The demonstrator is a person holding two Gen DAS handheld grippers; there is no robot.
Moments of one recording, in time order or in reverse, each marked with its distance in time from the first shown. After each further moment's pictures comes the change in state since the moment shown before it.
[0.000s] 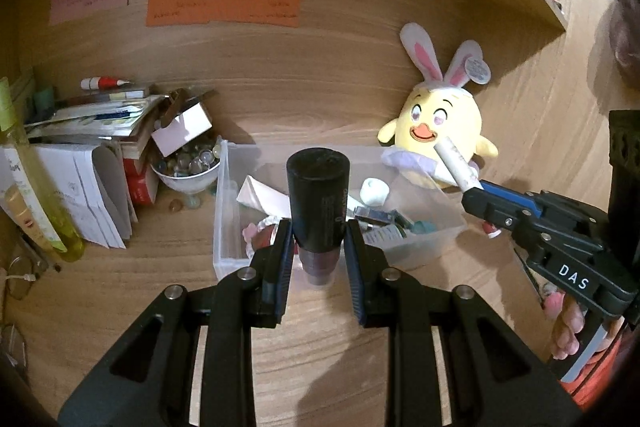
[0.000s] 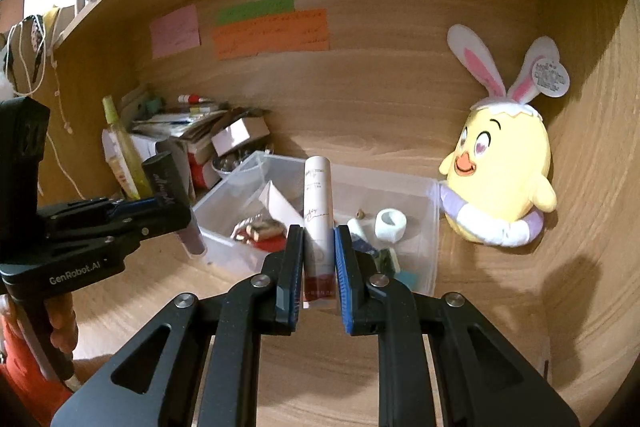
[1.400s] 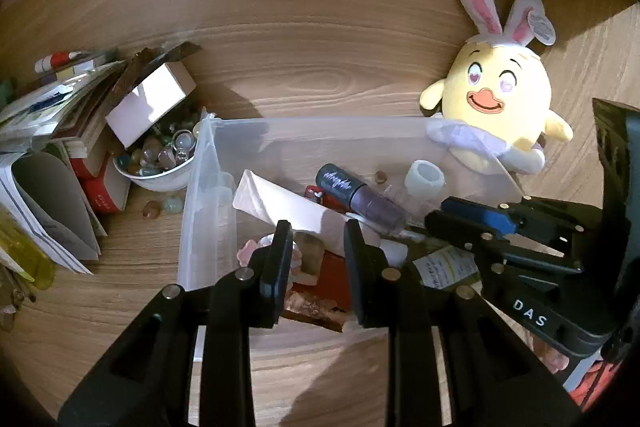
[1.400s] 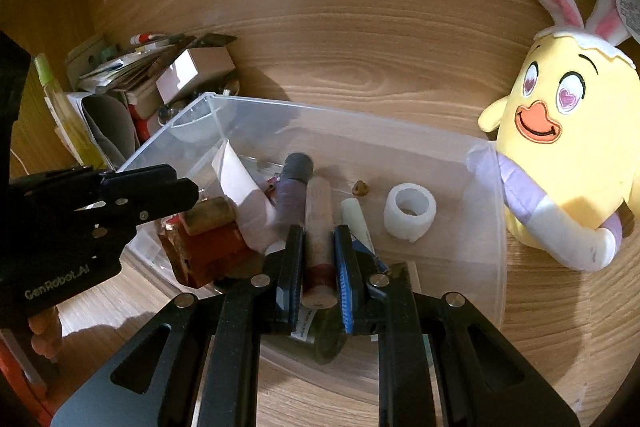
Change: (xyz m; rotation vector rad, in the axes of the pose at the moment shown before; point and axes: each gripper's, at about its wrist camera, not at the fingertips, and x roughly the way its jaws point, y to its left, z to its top) left arm 0.101 0.012 0.016 0.018 0.158 0.068; right arm 0.125 -0.029 -0.006 0.000 0.232 0.023
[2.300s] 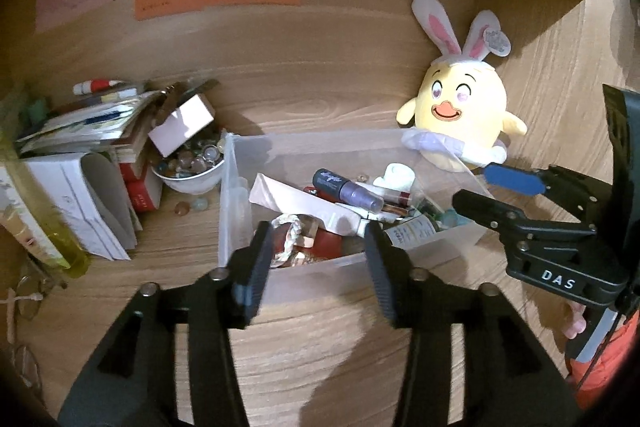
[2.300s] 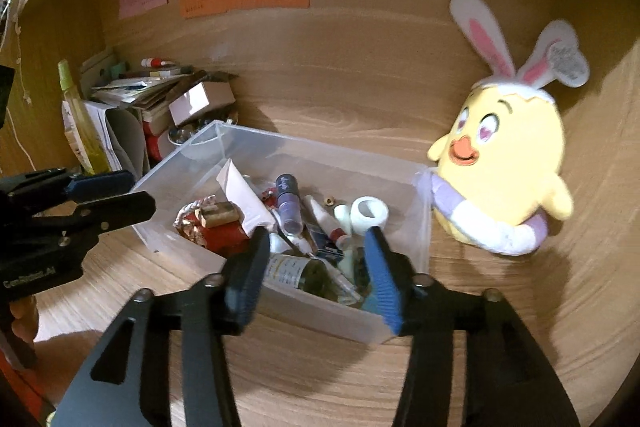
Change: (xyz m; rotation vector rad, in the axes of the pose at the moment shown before) left arm -0.071 -0.010 -0.027 0.047 -0.115 0.002; right arm -0.076 0.017 -0.018 -0.046 -0.149 -0.138
